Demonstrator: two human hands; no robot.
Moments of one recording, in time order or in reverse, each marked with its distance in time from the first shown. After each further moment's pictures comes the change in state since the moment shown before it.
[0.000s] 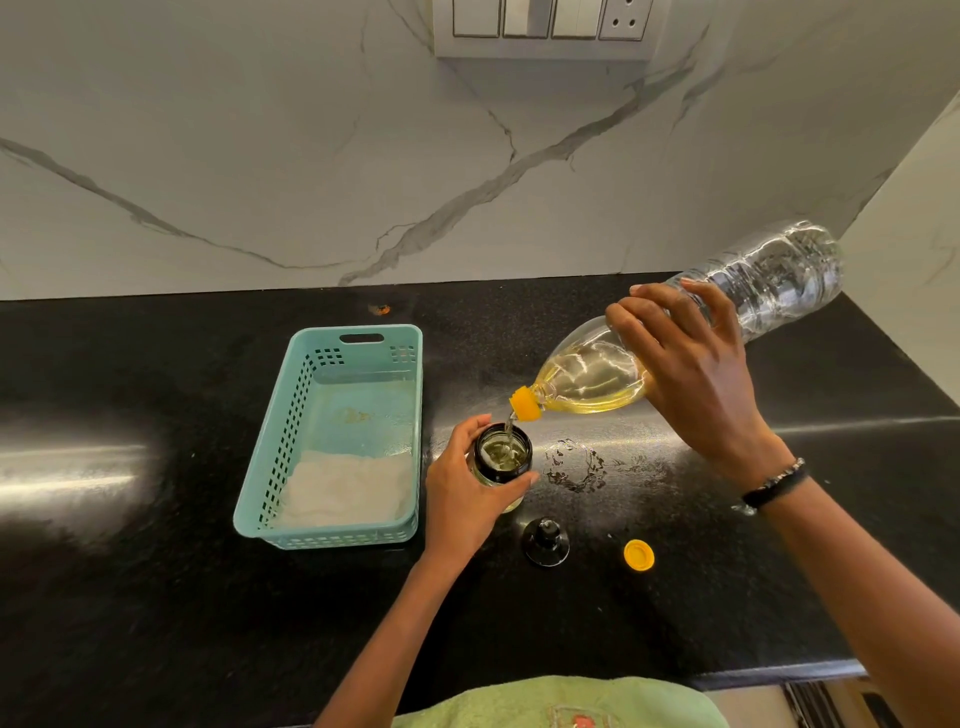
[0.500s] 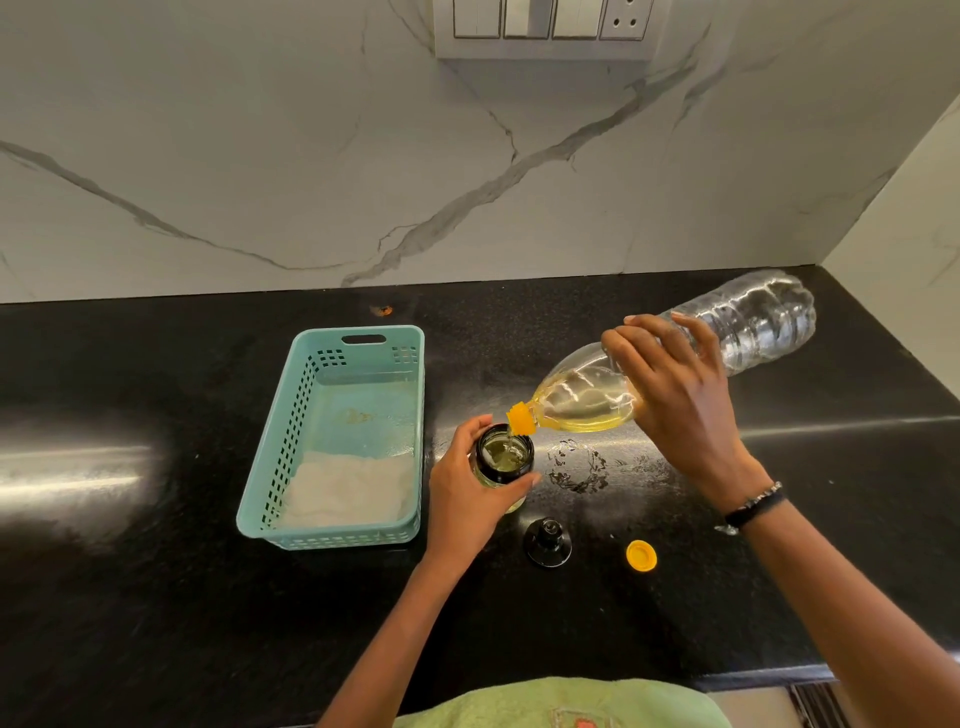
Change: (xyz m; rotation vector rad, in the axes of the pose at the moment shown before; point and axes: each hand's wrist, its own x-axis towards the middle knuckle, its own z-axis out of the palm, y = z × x) left_hand -0.002 0.005 -0.002 0.011 -0.028 0.003; right_hand -0.020 -0.016 0.014 0.088 -0.089 0.089
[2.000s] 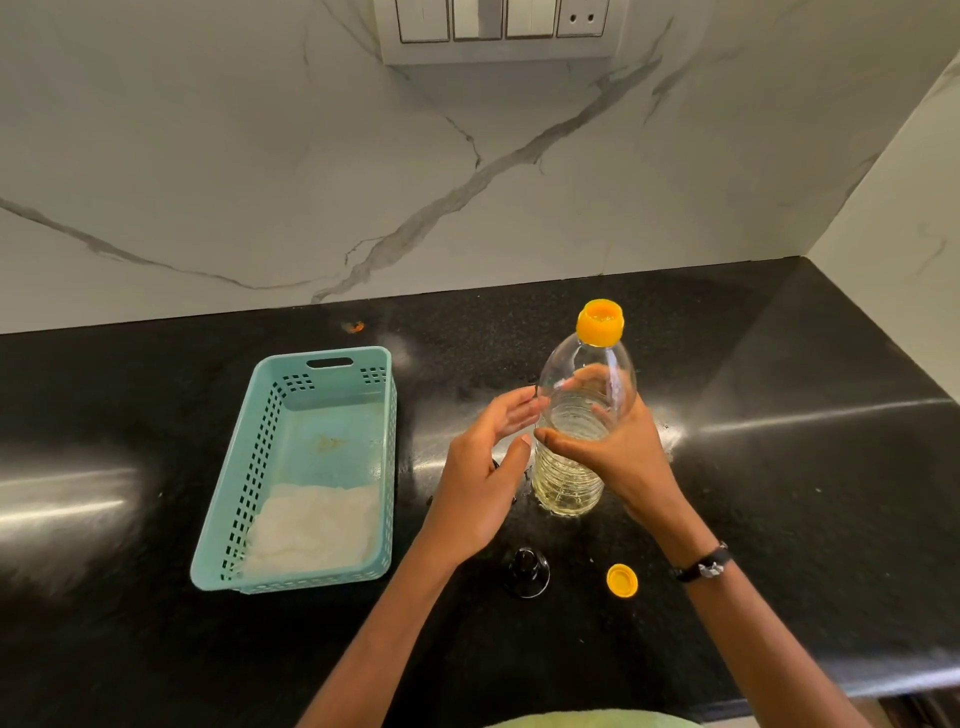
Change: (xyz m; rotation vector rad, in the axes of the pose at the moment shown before) left_hand 0.030 0.081 0.007 -0.087 -0.328 0.086; right_hand -0.011 -0.026 0.010 1.295 -0.188 0.803
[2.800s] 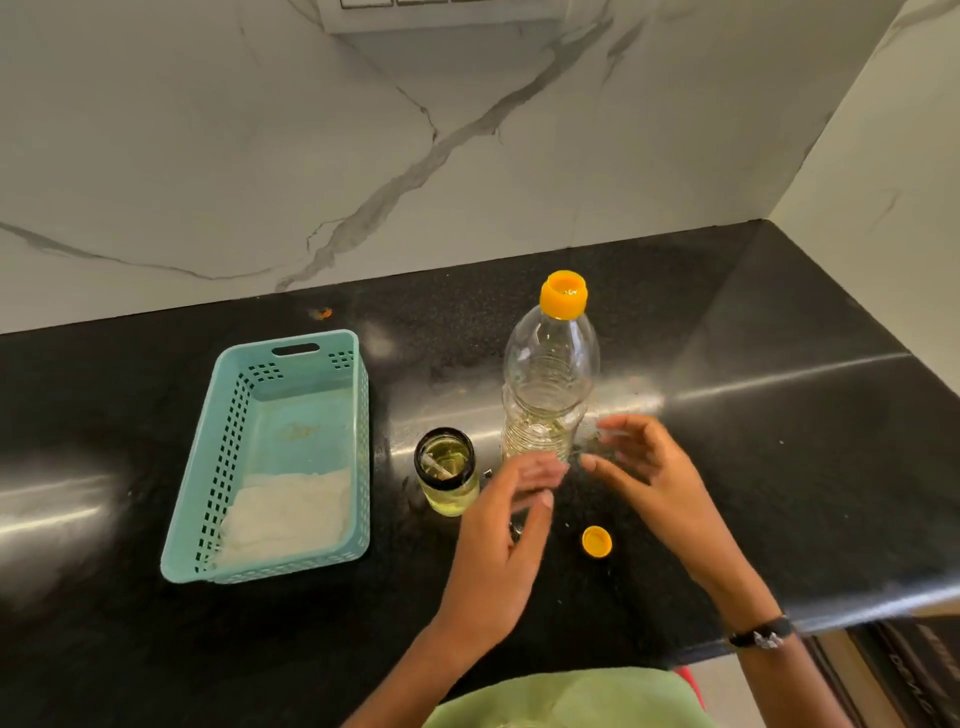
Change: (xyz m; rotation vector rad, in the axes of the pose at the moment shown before) left_hand -0.065 -0.006 0.048 -0.116 -0.022 0.050; right_hand -0.069 0.027 -0.044 -0.013 0.019 0.181
